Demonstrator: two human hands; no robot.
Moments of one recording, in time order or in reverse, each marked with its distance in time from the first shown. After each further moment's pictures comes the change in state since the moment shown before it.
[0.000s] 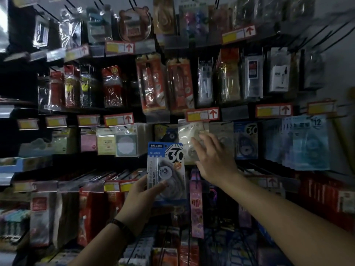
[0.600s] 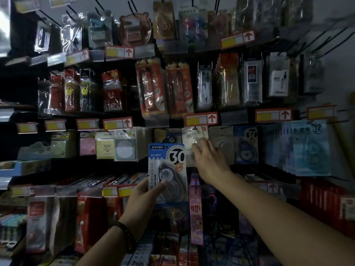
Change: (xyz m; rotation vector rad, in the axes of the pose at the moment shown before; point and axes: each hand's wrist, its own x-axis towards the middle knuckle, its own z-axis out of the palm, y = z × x) left_hand 0.007 -0.002 0.013 0.038 0.072 0.074; right_hand 0.024 0.002 0.025 -0.013 -0.248 0.092
